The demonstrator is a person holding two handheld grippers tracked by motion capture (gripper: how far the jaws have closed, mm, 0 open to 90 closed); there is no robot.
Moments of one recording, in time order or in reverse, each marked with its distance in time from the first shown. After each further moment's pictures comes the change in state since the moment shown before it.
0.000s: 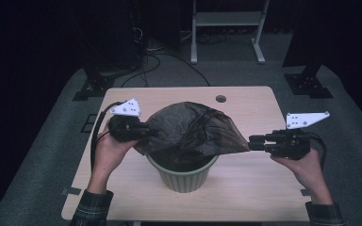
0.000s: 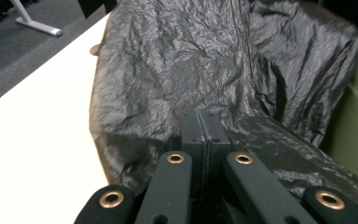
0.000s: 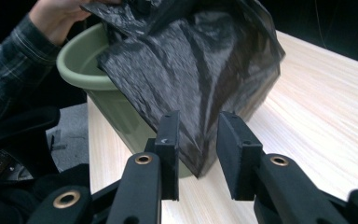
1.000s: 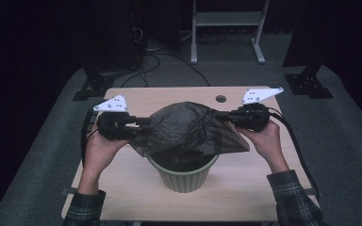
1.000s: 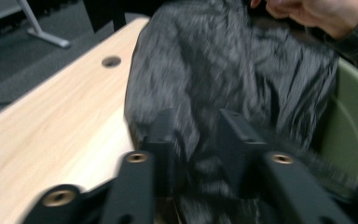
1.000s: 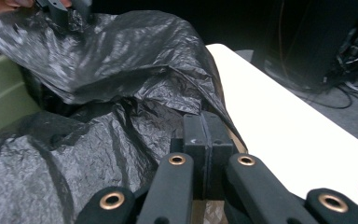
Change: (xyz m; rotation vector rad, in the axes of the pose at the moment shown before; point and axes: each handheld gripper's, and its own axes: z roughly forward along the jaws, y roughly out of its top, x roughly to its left) left arm 0.000 0.008 -0.015 -0.068 0.003 -0.005; right arm -0.018 0.068 0.084 0.019 -0.136 -0.130
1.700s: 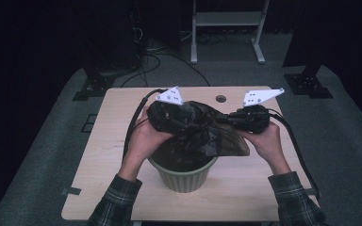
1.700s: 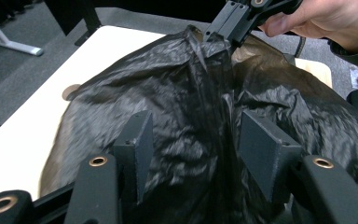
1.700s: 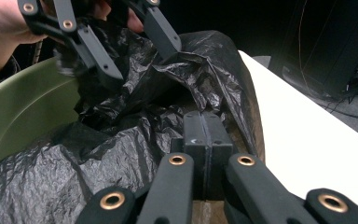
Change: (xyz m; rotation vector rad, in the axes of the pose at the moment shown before) left arm -0.024 0.061 0.096 0.097 -0.059 0.119; right arm 0.008 0.003 -0.002 -0.013 0.062 -0.014
